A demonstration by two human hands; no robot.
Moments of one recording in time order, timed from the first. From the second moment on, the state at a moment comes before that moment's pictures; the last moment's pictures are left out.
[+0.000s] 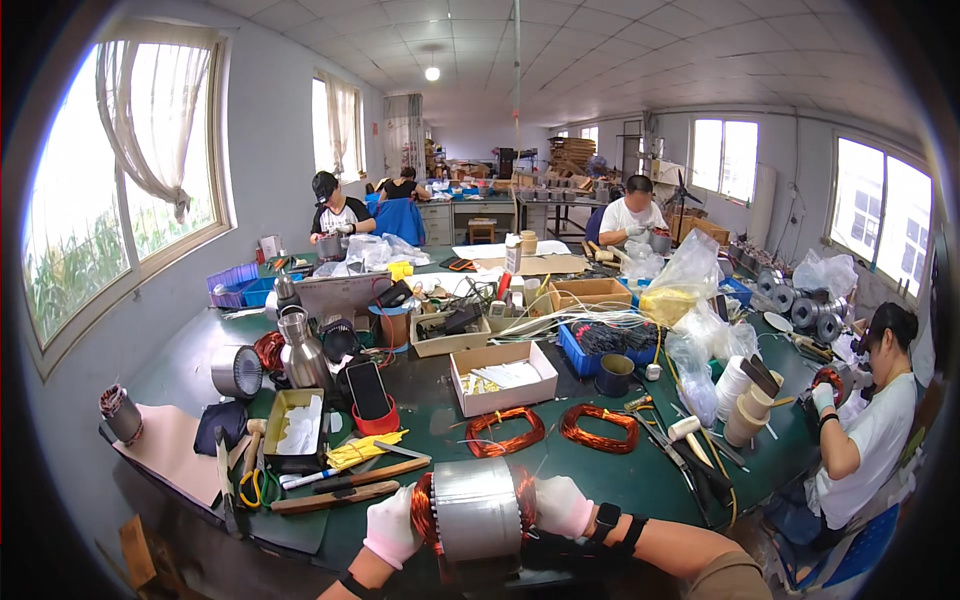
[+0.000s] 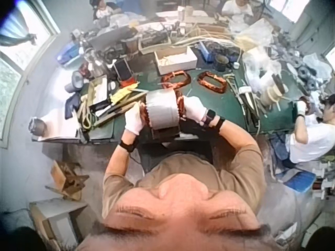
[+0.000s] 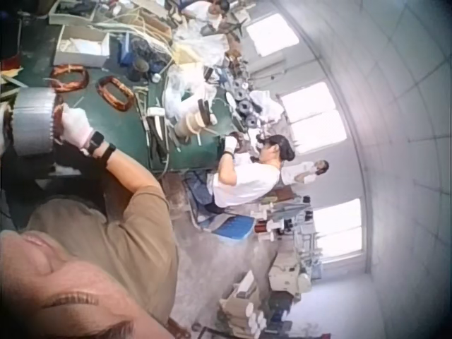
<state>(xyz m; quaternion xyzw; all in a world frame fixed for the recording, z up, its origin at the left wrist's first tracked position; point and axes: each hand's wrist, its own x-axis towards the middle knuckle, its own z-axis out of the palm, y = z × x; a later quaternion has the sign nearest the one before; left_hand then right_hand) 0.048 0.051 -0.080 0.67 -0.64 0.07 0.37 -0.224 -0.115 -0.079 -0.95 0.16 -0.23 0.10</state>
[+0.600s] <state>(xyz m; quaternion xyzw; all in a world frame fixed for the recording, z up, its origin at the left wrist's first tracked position) 0.051 0.034 -0.078 0.66 -0.67 -0.06 0.33 -0.216 -0.131 -0.050 -0.88 0.23 -0.08 0.40</state>
